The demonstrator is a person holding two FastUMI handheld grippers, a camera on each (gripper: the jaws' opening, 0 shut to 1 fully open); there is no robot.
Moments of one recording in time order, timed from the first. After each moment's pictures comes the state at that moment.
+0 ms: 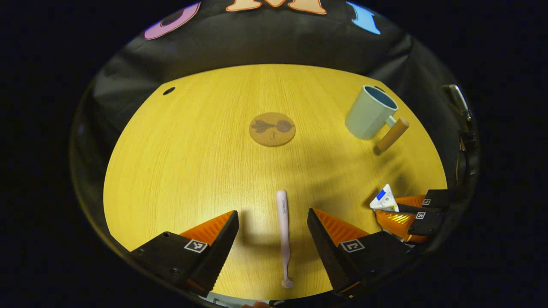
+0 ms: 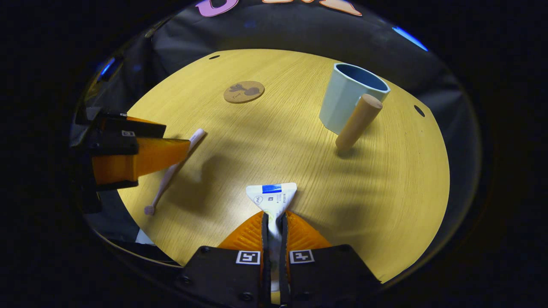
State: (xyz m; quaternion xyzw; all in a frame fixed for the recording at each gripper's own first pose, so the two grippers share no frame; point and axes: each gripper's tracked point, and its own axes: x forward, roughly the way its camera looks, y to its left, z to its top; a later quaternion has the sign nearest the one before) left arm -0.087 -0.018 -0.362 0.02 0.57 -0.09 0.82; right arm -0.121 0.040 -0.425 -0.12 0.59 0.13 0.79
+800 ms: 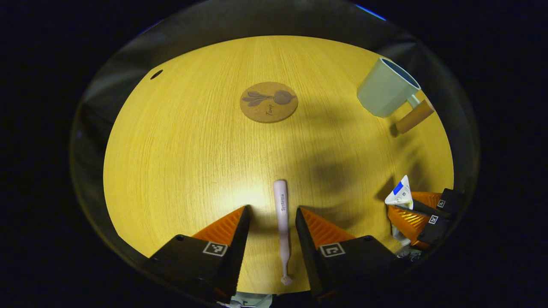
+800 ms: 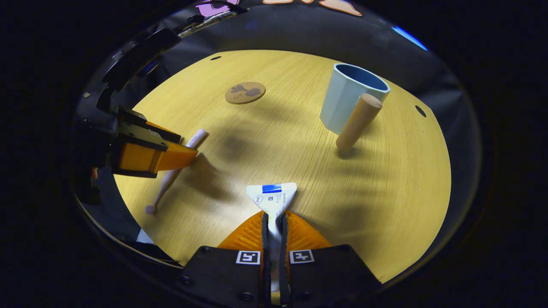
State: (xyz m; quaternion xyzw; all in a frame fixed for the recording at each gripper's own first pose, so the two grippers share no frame) left arm -0.093 -0.021 -0.381 0.04 0.65 -0.08 0.76; right arm -0.121 0.041 -0.424 -0.12 0.58 0.14 0.79
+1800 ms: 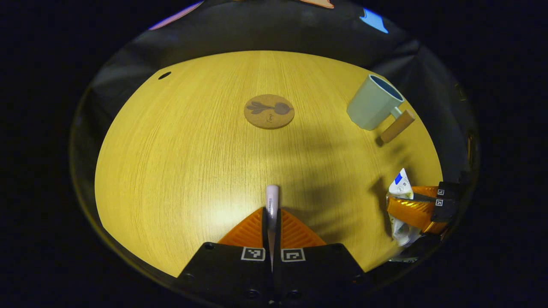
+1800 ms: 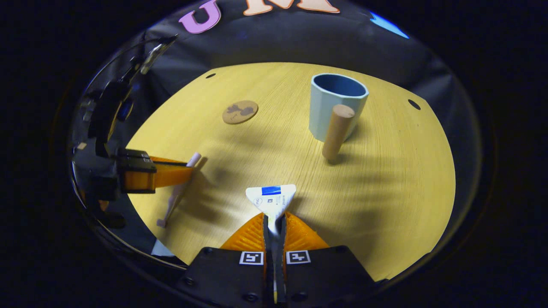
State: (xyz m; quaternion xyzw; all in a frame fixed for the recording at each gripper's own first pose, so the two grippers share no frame) left arm -0.100 -0.006 -0.380 -0.02 0.58 -0.09 0.81; right arm -0.102 0.036 -0.394 -0.04 0.55 0.13 0.82
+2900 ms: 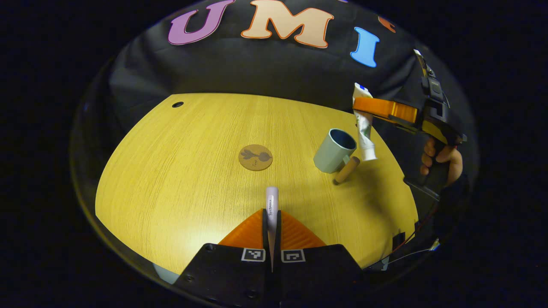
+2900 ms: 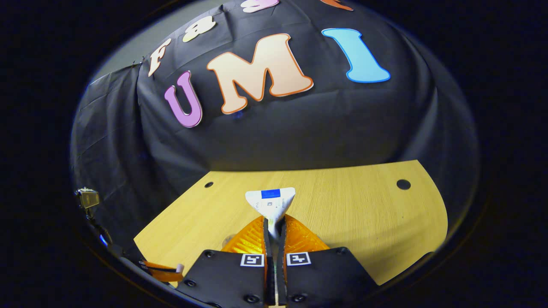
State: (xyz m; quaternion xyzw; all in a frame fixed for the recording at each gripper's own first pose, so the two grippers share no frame) left arm -0.094 -0.006 -0.295 -0.08 0.46 -0.09 0.88; right arm 0.133 0.032 -0.252 0.08 0.28 0.12 0.95
